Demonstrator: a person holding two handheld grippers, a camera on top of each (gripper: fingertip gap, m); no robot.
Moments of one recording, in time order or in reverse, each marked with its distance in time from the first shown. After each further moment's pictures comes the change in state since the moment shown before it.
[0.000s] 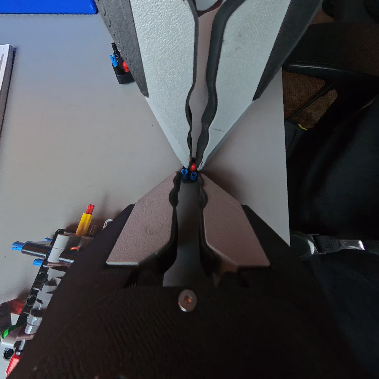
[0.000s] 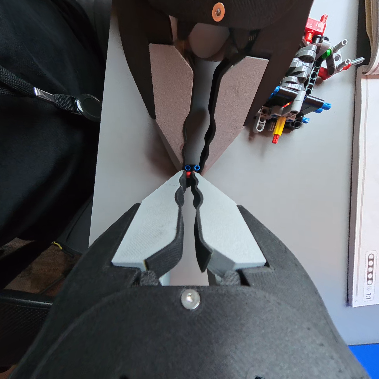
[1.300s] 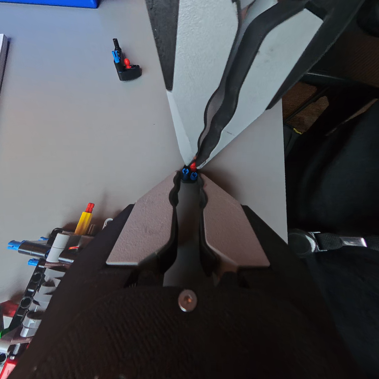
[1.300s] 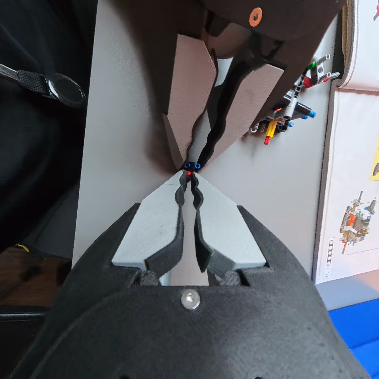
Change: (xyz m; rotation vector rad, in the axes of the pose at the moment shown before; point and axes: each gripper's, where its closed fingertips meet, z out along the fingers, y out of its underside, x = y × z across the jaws) left arm -0.001 0.000 0.000 0.002 0.025 -0.039; right arm 0.002 0.003 -0.001 -0.051 0.139 -0.101
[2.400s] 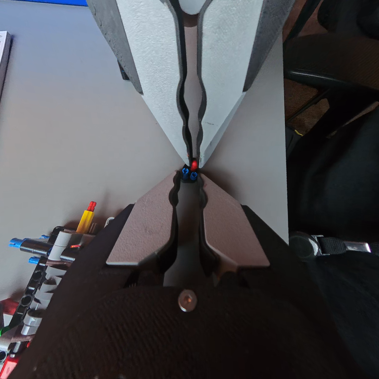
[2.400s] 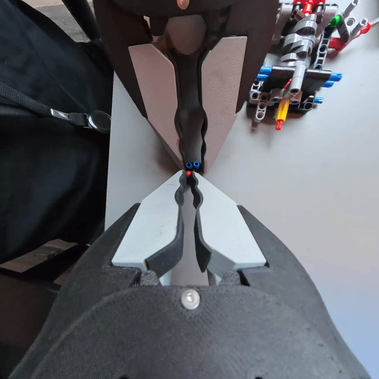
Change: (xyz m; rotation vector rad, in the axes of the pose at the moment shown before) left arm -0.002 0.000 0.000 0.001 -0.005 -0.013; right arm -0.002 0.000 0.000 0.111 -0.291 0.260
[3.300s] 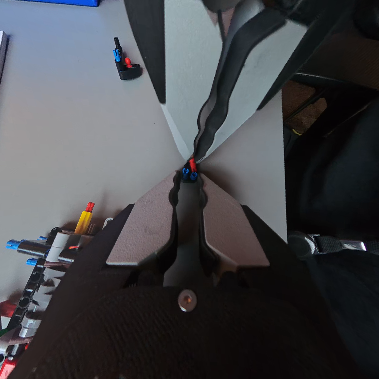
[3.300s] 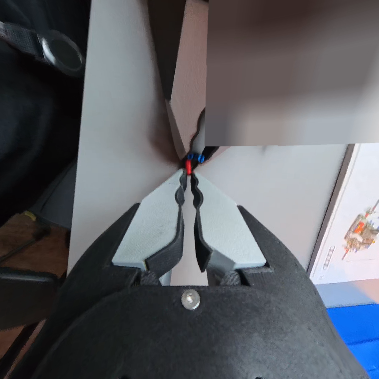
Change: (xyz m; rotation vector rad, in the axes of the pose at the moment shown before) left arm 0.002 0.000 0.000 0.000 0.010 0.002; right arm 0.004 0.011 0.002 -0.263 0.208 -0.293
